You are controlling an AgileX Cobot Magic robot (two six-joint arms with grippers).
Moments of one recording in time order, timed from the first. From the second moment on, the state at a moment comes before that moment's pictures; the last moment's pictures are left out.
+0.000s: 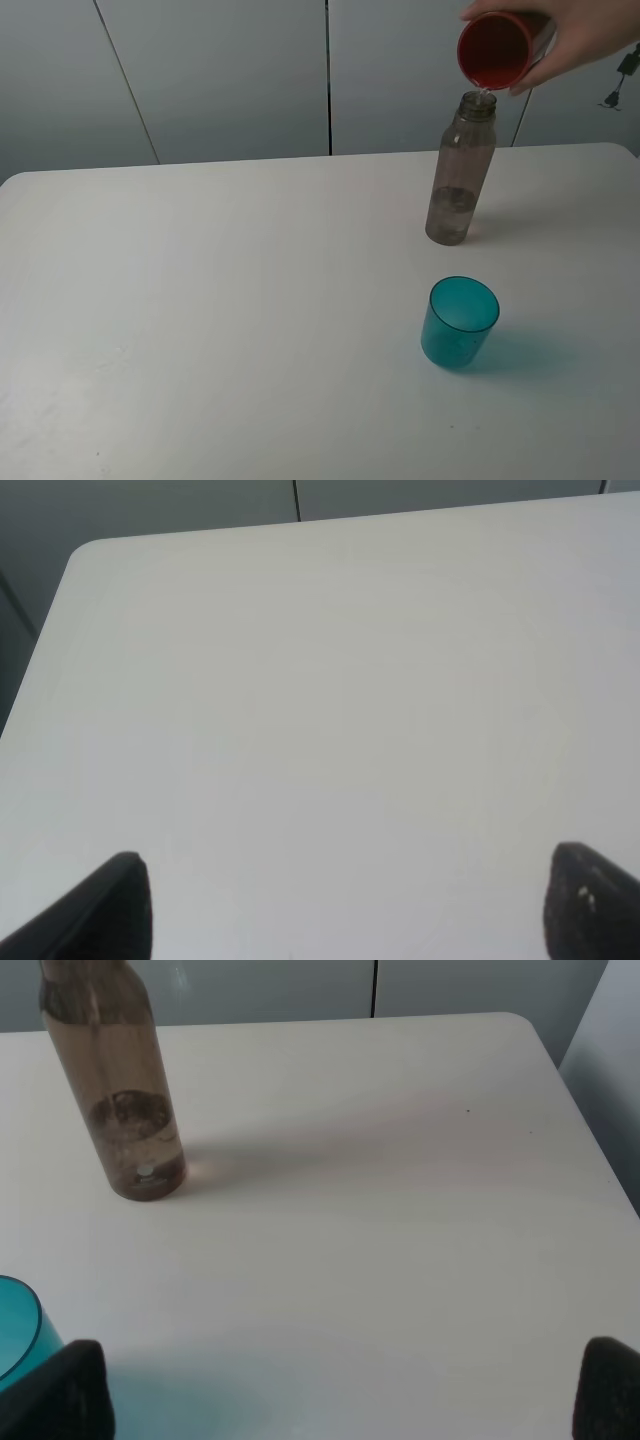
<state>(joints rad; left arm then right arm) -0.05 0.00 -0.51 0.10 1.08 -0.04 -0.03 0.00 -0.50 -0.06 1.10 0.04</state>
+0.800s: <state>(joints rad) -0.05 0.00 -0.51 0.10 1.08 -0.04 -0.03 0.00 -0.50 -0.06 1.10 0.04</state>
